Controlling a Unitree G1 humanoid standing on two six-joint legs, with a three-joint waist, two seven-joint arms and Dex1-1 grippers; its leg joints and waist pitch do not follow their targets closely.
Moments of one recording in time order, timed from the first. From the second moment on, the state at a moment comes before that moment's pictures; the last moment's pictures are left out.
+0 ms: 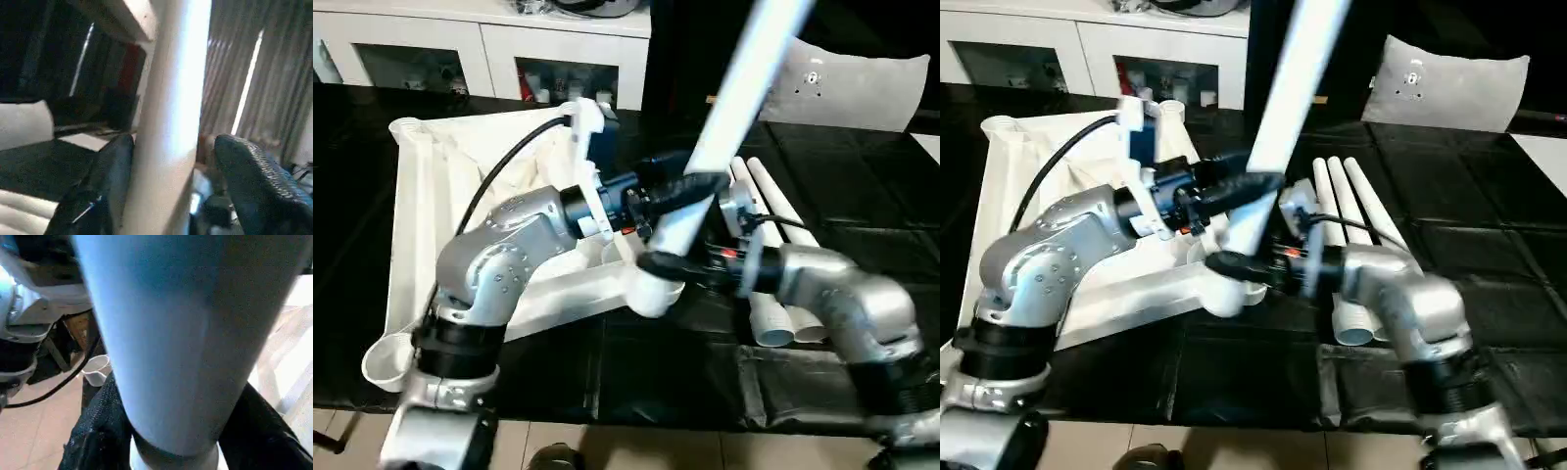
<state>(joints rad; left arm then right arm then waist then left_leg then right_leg) -0.60 0.14 -0.03 -0.12 -0.77 0.69 -0.79 -0.42 -0.35 0.13 -0.03 0.55 0.60 0.95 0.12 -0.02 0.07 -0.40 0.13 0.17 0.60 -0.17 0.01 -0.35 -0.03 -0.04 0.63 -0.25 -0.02</state>
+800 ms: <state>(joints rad) -0.35 0.39 -0.03 -0.31 -0.64 0.68 -0.76 -0.28 -0.24 0.07 -0.04 0.40 0.44 0.61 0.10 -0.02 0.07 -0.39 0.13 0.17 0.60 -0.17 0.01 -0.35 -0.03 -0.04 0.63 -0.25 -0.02</state>
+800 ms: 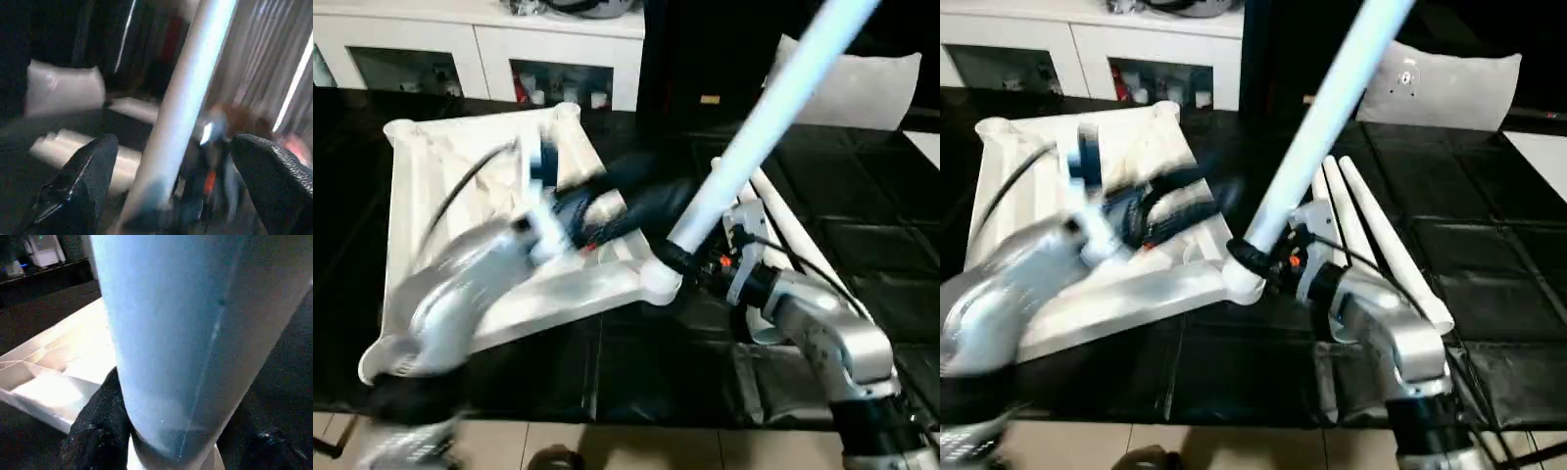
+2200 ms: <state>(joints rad) -0.39 0.51 -0.37 0.10 -0.16 0.46 -0.83 -0.29 -0.27 0.07 -0.06 0.35 0.48 0.55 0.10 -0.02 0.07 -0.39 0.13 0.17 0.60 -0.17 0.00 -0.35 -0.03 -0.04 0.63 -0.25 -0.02</state>
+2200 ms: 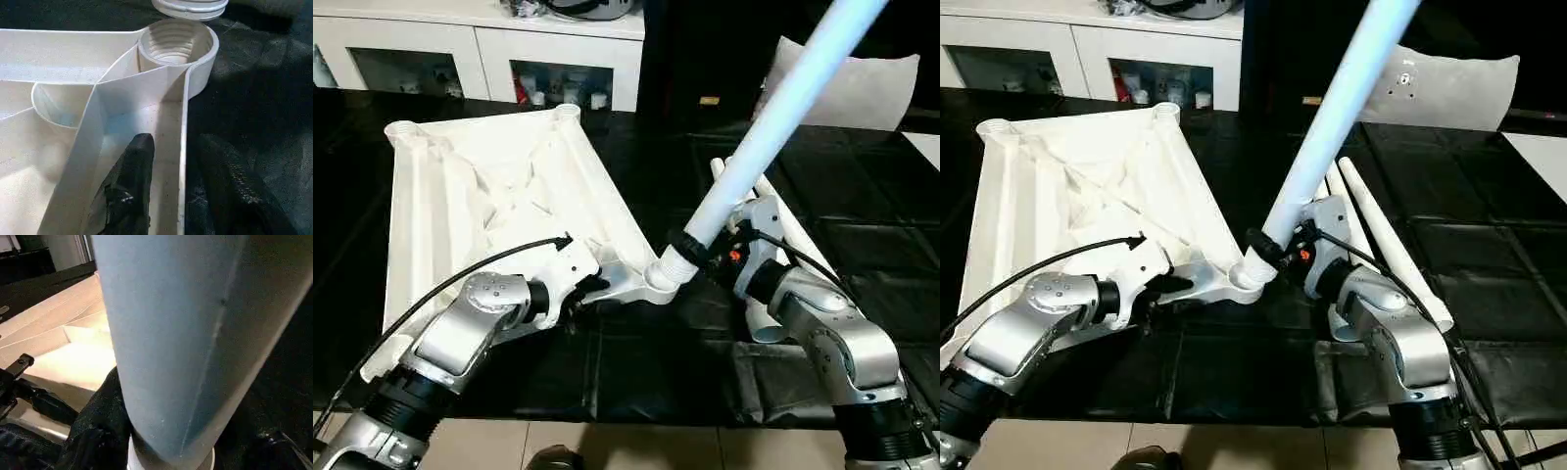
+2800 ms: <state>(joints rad) -0.41 0.54 -0.39 0.10 -0.11 0.42 -0.92 -0.33 -0.32 0.13 -0.05 0.34 0.56 0.63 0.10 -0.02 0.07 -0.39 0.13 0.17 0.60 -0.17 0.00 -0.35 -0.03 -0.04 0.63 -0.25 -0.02</state>
